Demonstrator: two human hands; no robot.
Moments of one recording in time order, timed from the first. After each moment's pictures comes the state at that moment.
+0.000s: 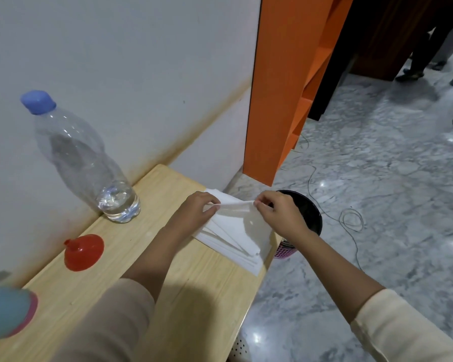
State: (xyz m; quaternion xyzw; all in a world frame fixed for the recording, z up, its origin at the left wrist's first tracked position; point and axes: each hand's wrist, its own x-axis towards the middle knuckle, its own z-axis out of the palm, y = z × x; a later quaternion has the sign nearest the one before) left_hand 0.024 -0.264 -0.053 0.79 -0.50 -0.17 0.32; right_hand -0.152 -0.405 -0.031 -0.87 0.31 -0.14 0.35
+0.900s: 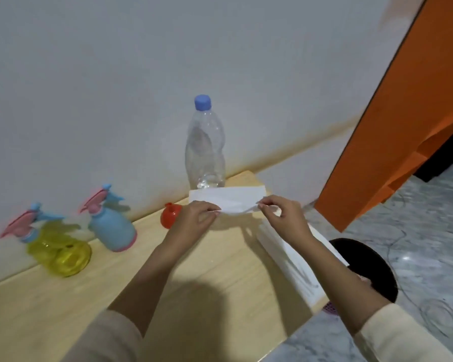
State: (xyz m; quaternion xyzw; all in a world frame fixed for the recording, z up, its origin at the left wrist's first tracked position) left_hand 0.013 -0.100 0.009 0.87 -0.26 -0.02 0.42; right_hand -0.057 -0.314 0.003 -0.88 0.10 -0.15 0.45
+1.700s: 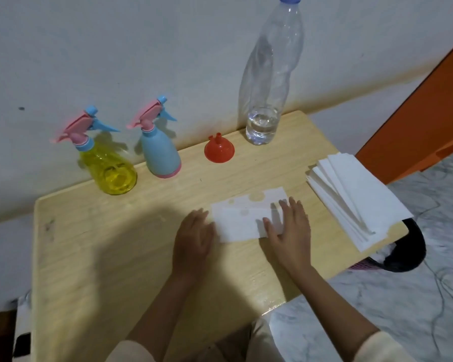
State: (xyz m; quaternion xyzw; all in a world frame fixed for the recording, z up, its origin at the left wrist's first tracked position) left_hand -0.101 0.039 -0.131 0.92 -0.10 0.04 0.38; right_hand -0.140 -0.171 -0.124 -0.93 0.17 -0.11 0.30
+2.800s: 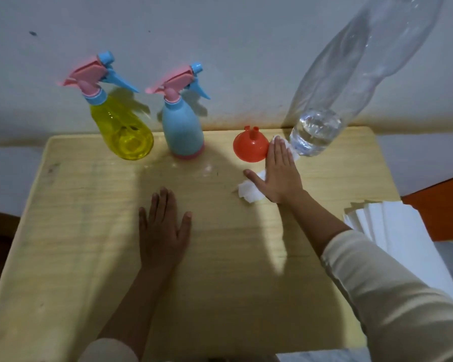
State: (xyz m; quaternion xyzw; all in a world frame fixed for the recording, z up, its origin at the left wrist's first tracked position) left_hand -0.079 0.049 -0.158 0.98 0.14 0.01 0.13; right_hand 0.079 -0.185 -0.155 -0.98 -0.13 0.06 0.11
